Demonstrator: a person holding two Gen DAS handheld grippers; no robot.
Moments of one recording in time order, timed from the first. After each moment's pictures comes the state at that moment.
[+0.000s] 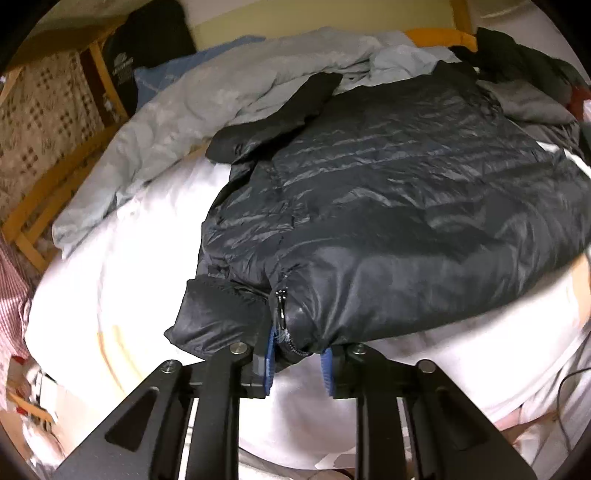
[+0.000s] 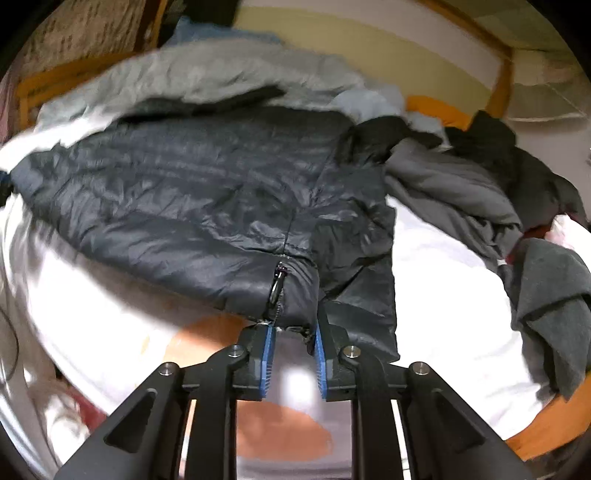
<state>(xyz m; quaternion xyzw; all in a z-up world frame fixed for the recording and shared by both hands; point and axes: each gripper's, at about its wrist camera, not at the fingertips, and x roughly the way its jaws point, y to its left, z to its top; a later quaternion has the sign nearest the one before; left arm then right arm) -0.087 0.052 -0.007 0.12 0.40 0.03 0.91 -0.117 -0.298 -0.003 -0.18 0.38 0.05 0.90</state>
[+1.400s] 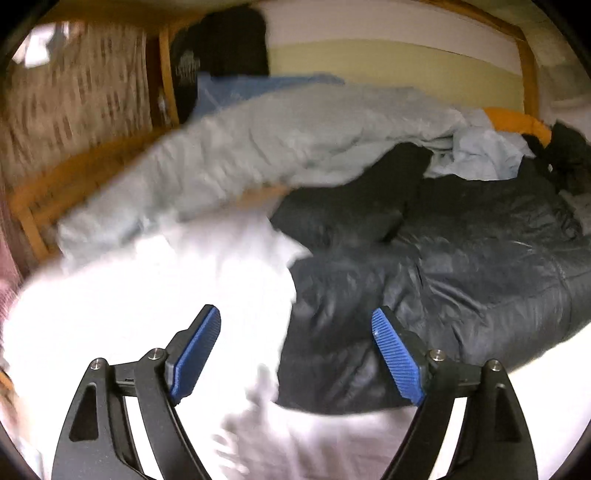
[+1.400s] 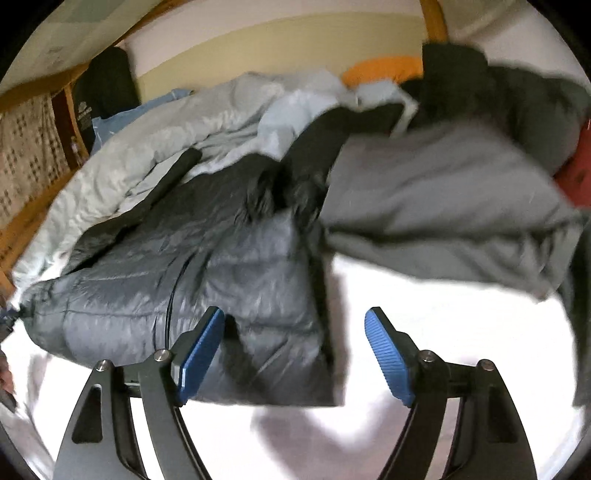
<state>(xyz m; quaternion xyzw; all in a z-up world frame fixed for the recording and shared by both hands) 0.033 0.152 0.010 -0.01 0.31 0.07 0.95 0.065 -0.395 0.013 0.09 0.36 0.04 0.93</state>
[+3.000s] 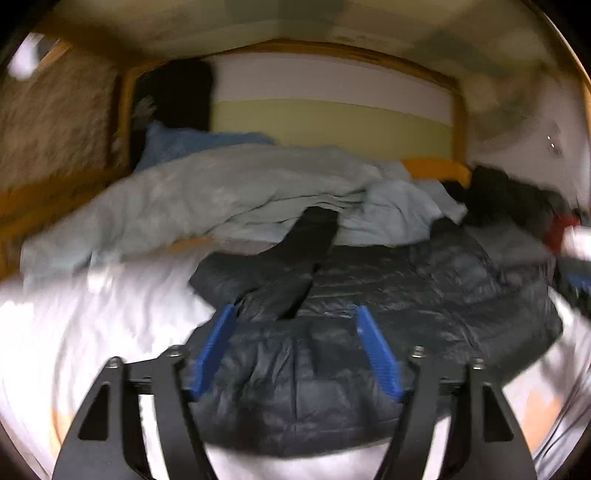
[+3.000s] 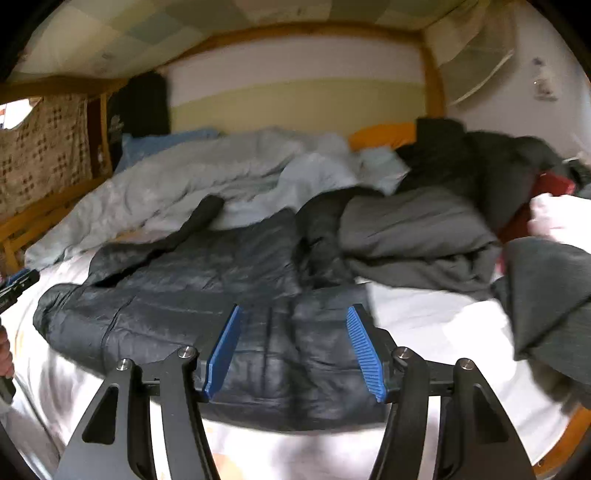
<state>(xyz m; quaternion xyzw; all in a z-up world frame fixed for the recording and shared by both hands) -0.042 0.076 0.053 0.02 0.19 -0.05 0.98 -0.067 -0.350 0.068 0.02 0.26 0.03 0.97</state>
